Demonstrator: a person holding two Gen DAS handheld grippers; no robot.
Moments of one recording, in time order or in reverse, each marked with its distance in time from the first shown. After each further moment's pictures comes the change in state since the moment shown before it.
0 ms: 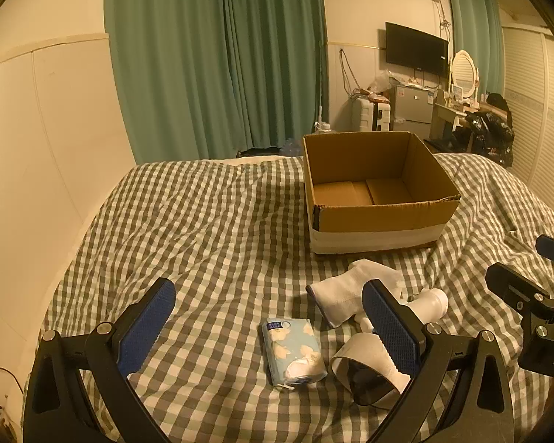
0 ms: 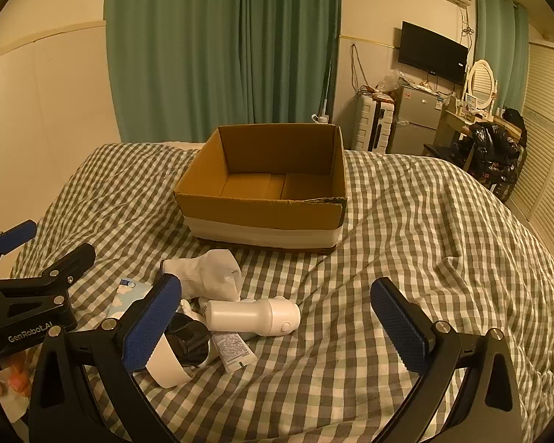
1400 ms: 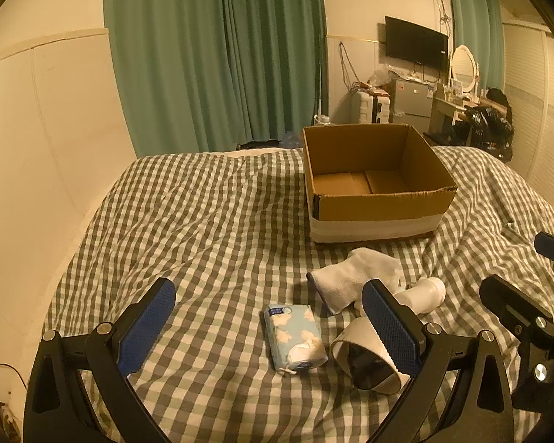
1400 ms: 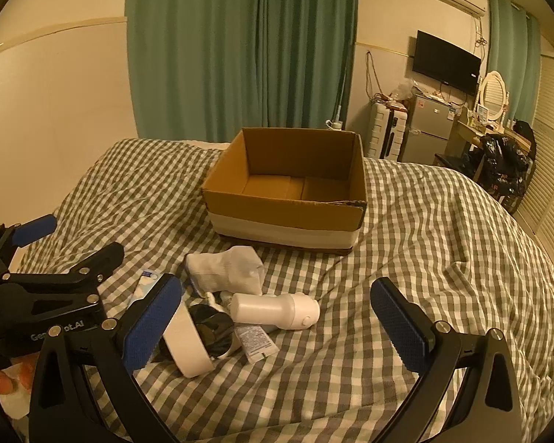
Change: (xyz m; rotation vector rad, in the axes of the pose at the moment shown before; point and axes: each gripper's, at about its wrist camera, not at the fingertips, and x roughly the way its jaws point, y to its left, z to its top) left arm -0.007 0.005 -0.006 0.008 0.042 -0.008; right arm -0.018 0.021 -0.005 -0.045 -0.015 0.037
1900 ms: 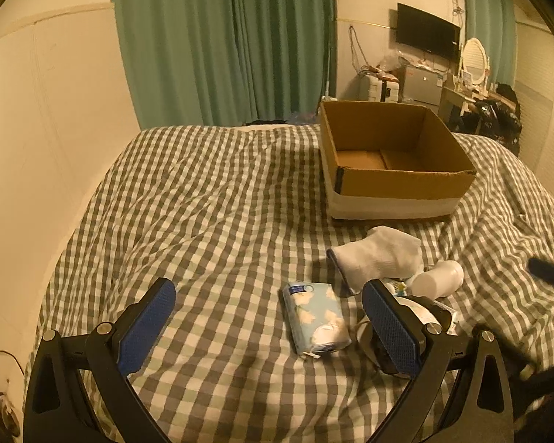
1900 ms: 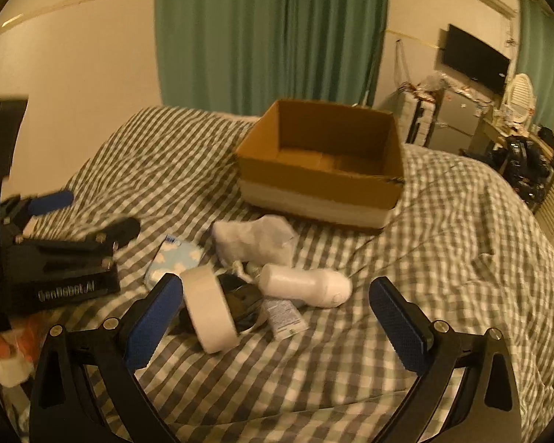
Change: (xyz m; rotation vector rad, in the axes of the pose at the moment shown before) left arm 0.018 0.025 -0.009 -0.042 0.083 0.004; right arm 0.017 0.022 -0.016 -0.076 0.101 0.086
